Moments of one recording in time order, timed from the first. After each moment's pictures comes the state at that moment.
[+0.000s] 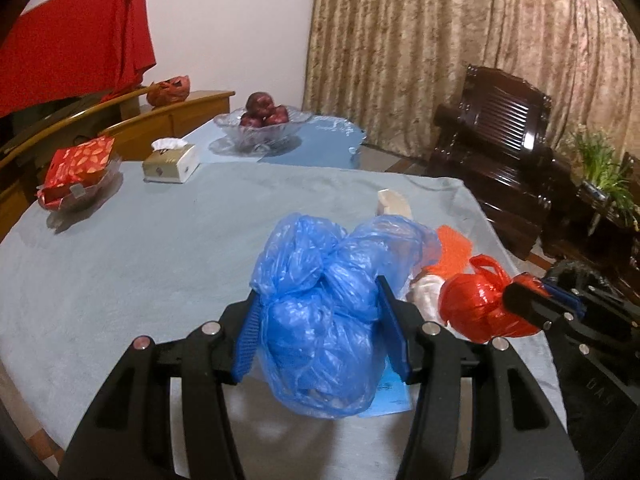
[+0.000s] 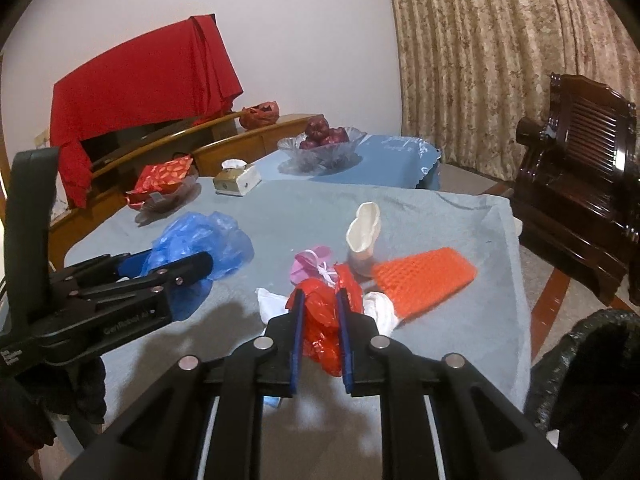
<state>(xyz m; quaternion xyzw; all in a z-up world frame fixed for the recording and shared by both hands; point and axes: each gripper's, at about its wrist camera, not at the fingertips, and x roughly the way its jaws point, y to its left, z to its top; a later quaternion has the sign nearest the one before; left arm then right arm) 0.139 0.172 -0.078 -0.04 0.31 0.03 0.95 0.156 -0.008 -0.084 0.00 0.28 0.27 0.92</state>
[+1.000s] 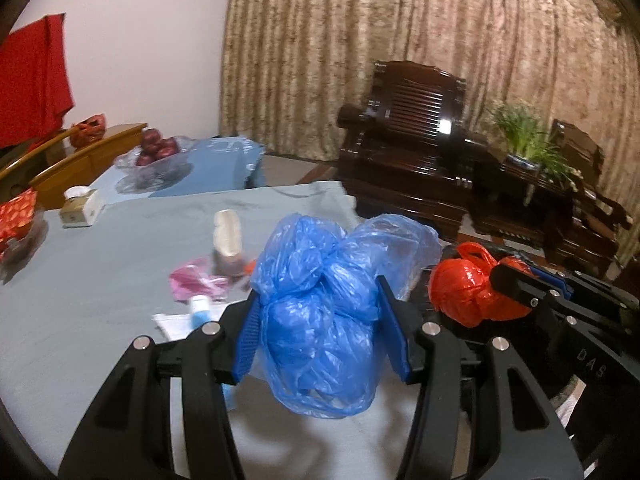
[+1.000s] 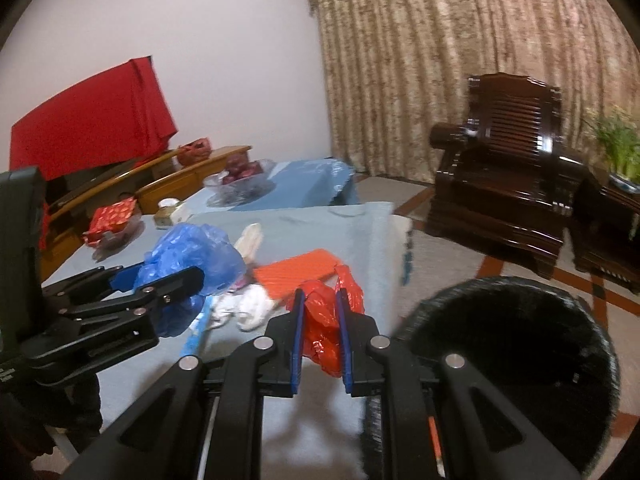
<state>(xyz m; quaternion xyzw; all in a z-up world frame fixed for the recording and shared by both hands) 0.121 0.031 -0.057 -0.01 0.29 -0.11 0.95 0.108 -0.152 -0.060 0.04 0.25 0.14 0.96</state>
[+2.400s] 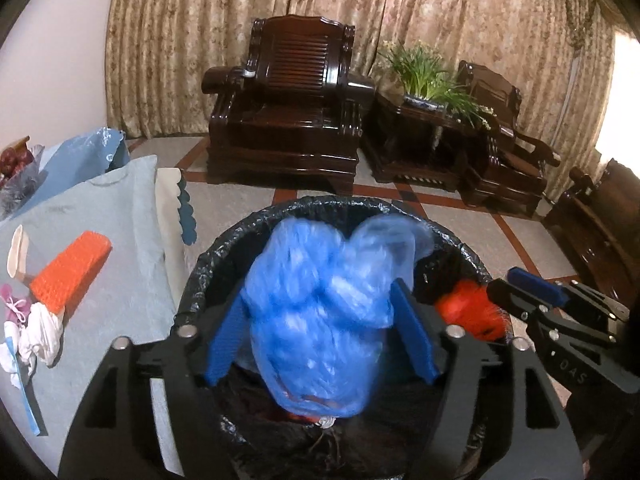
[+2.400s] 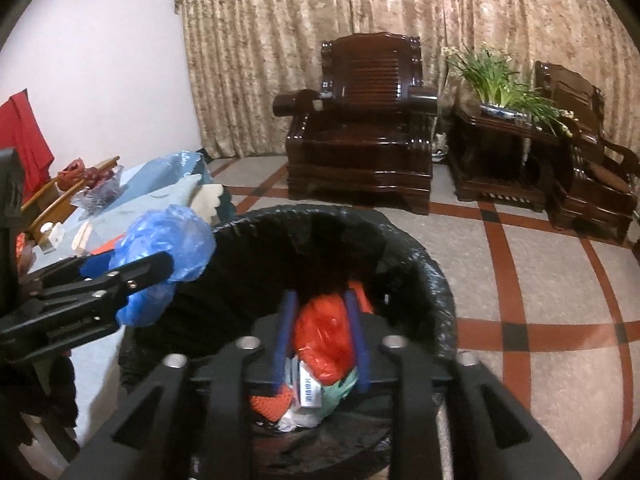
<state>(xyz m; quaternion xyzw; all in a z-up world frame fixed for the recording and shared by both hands) 0.150 -0.167 -0.118 0.03 0.34 -0.28 0.90 0.067 -0.345 -0.115 0.09 0.30 -0.07 0.95</state>
